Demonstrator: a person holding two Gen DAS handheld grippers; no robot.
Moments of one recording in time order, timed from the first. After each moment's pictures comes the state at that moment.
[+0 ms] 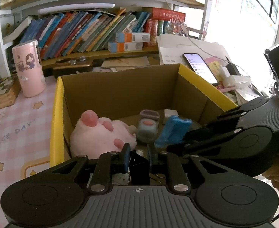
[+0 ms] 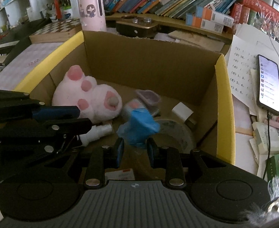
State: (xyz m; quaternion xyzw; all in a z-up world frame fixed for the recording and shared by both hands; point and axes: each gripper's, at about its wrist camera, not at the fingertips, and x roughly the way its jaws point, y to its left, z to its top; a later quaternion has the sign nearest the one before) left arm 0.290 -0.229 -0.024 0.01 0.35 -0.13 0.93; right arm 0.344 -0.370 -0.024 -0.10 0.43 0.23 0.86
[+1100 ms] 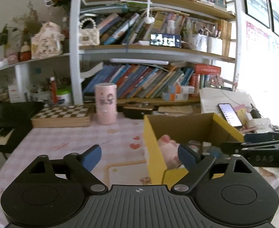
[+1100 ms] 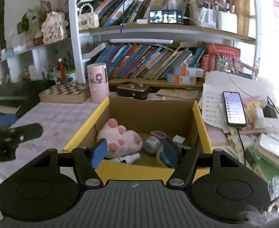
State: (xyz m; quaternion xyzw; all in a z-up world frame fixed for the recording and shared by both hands) left arm 0.138 -0.150 0.047 -0.01 0.21 0.01 0.98; right arm 0.203 -0.362 0.043 -0.01 0.25 0.18 0.95
